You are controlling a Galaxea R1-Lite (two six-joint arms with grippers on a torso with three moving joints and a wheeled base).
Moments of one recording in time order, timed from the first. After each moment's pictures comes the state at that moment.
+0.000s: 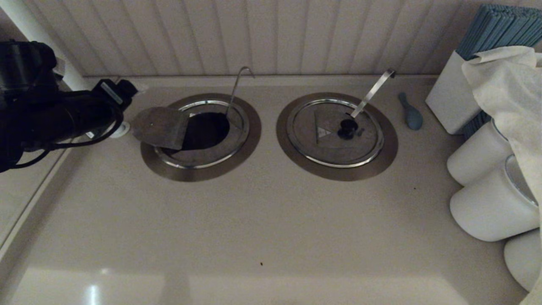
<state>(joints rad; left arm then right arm) -0.01 1.65 -1.21 -0.33 -0.07 -0.65 0.00 0.00 0.00 -0.01 -0.03 0.04</state>
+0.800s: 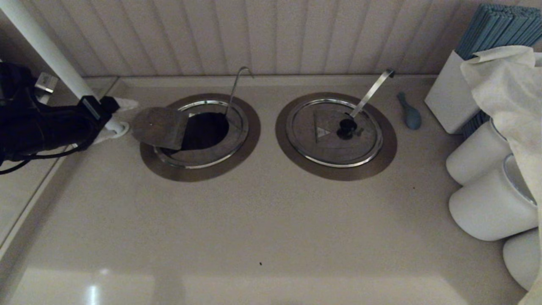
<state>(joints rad) 0.20 1.70 -1.21 -0.30 -0.43 -0.61 0.00 0.00 0.00 -0.01 -0.03 0.04</state>
